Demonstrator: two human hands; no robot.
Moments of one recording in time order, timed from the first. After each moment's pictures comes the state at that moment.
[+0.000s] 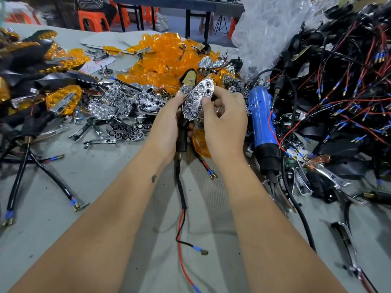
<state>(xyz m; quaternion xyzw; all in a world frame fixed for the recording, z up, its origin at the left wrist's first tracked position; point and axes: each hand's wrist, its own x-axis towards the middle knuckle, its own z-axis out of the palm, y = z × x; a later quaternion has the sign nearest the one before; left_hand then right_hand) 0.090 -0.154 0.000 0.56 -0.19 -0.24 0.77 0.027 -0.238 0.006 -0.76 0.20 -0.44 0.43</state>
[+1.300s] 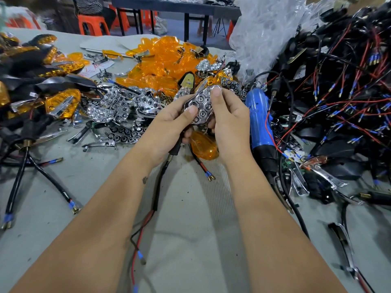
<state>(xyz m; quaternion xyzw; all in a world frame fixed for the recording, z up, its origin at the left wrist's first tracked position) 0.093 -0.139 0.004 0.60 -0.35 -0.22 0.69 0.016 -0.244 0.018 -0.69 0.14 -0.39 0.59</state>
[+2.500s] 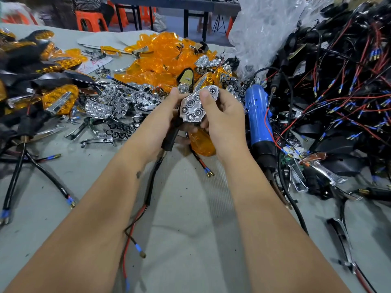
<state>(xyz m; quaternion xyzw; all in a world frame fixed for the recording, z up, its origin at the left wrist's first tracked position) 0.097 -0.132 0.010 0.63 -0.27 -0.29 0.67 0.021 -0.246 0.012 -0.71 0.14 -0.37 0.59</state>
